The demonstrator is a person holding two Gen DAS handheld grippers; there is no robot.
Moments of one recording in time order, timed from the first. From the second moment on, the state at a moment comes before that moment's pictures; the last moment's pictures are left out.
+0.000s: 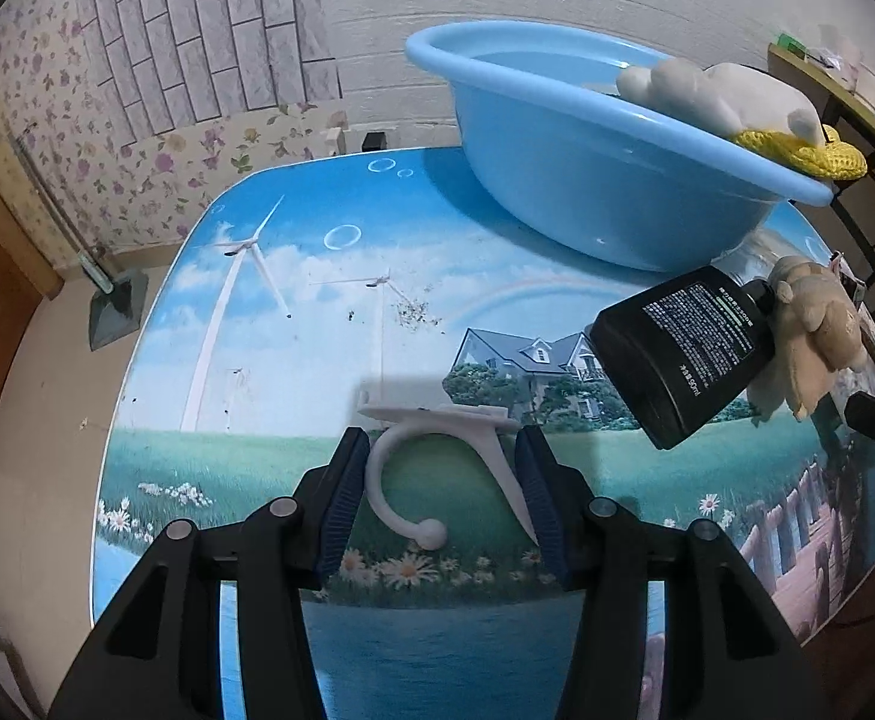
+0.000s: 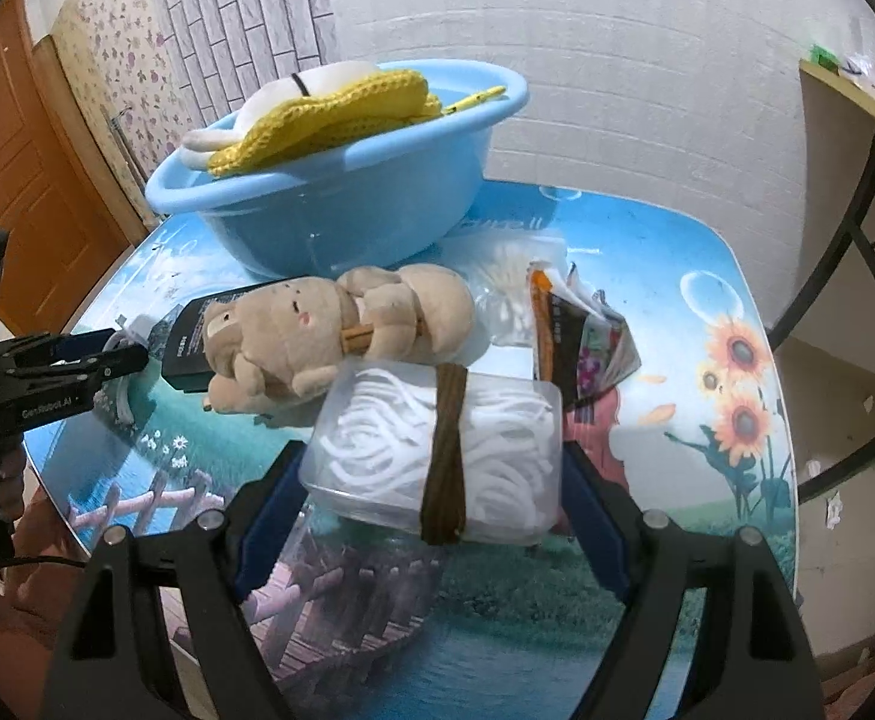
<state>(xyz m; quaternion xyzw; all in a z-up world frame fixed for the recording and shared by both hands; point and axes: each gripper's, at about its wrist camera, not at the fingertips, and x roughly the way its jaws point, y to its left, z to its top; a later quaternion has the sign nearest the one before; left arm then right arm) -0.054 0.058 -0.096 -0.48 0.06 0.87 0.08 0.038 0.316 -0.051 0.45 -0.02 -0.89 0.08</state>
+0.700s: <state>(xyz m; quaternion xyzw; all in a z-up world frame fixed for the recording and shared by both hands) -0.056 0.063 -0.100 -0.45 0.04 0.89 0.03 0.051 0.317 -0.063 0.41 -0.01 -0.91 0.11</state>
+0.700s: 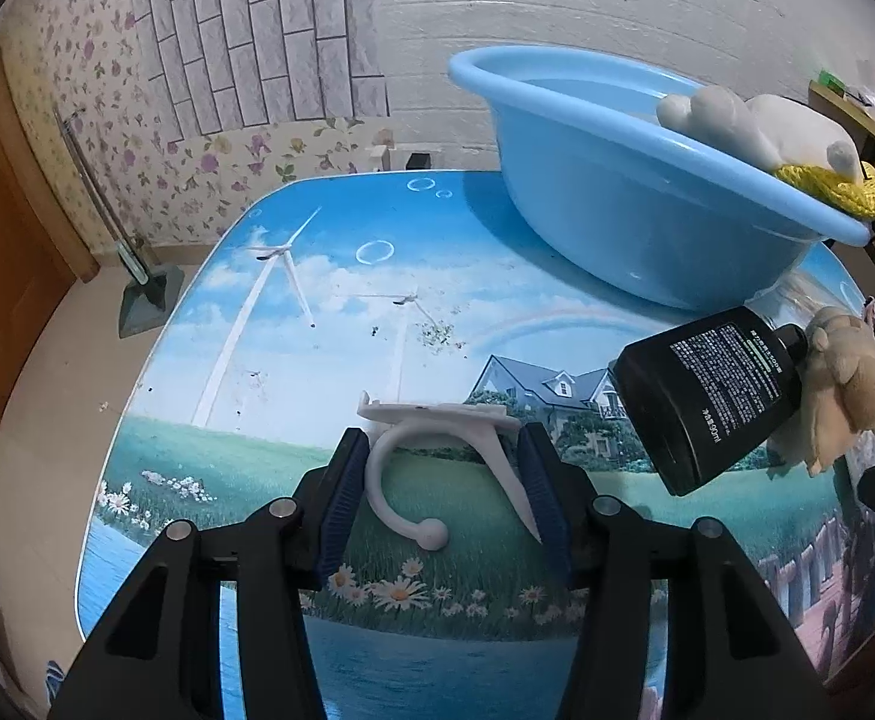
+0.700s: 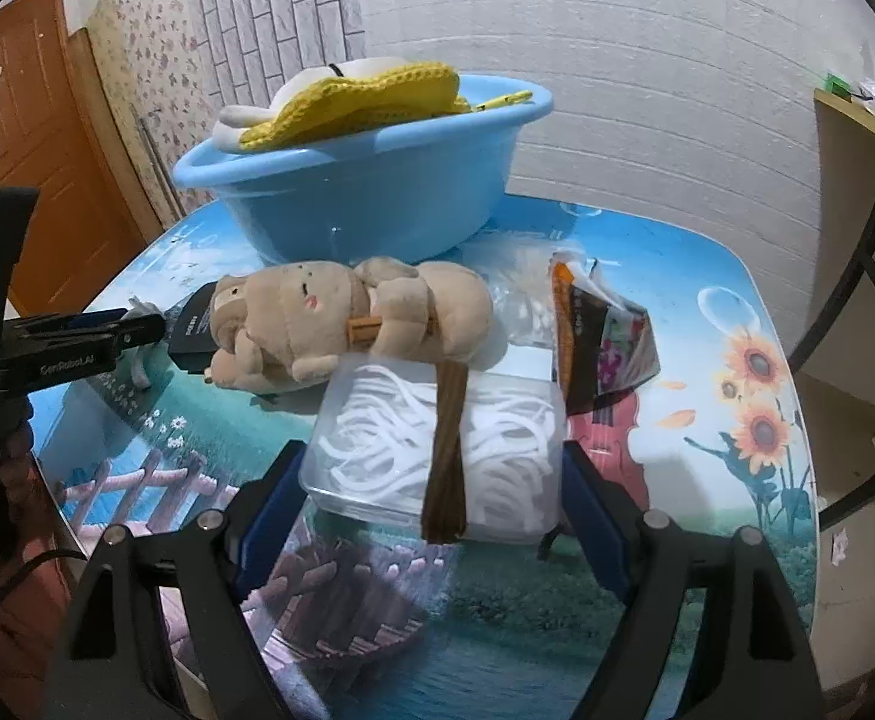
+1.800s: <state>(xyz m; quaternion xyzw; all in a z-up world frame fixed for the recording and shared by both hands) -0.061 0.066 -0.100 -0.44 0.05 0.90 -0.02 0.052 0.327 -0.067 0.39 -0.02 -0.91 0.16</state>
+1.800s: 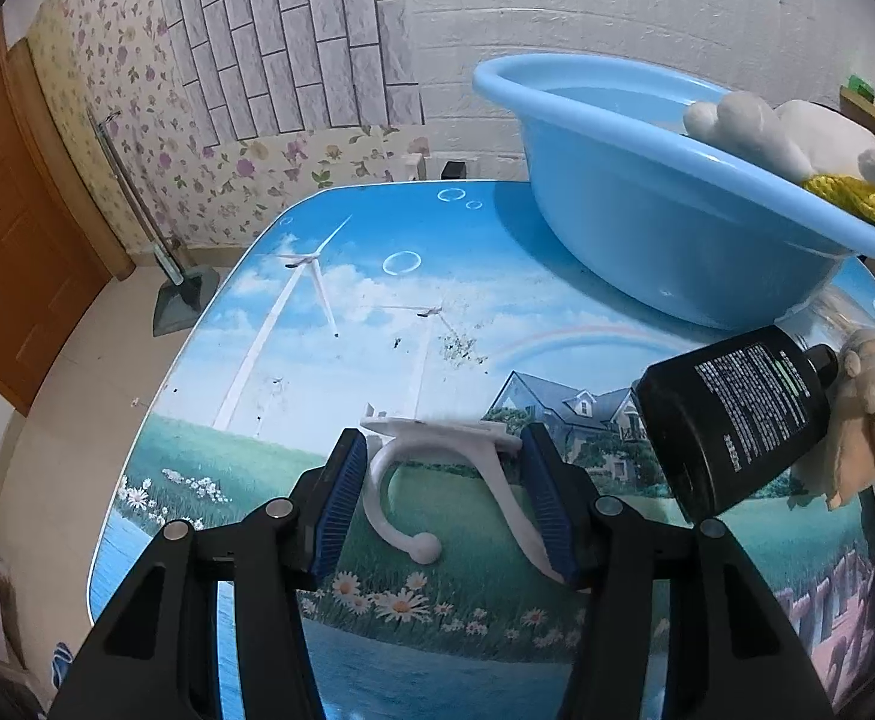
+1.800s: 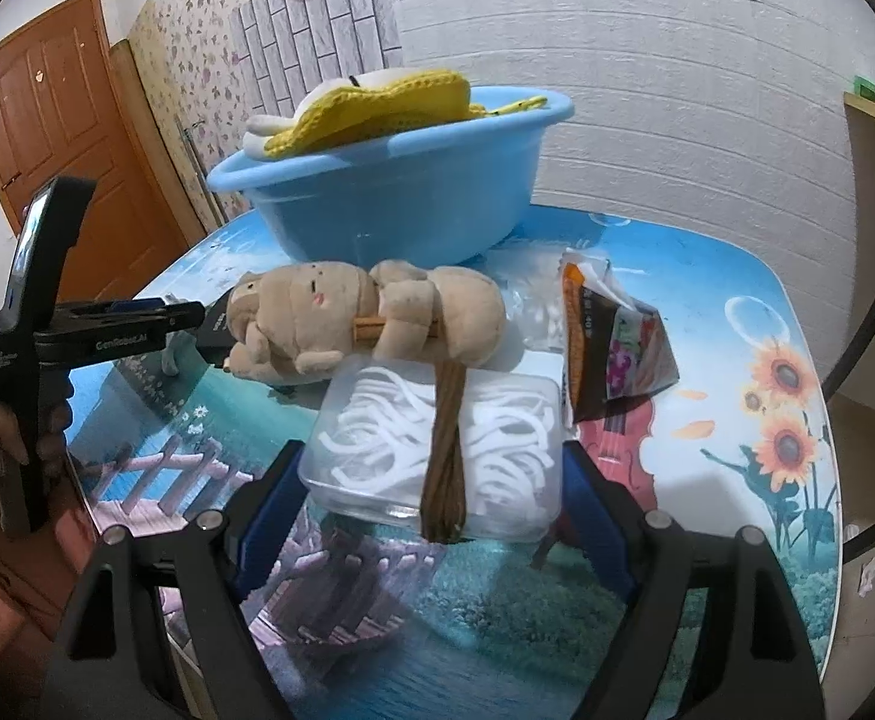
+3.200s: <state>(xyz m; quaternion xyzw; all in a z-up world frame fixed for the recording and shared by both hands) -0.041 0.063 -0.003 -0.33 0.02 0.94 0.06 0.071 0.298 0.039 0.31 -0.04 -0.94 0.13</state>
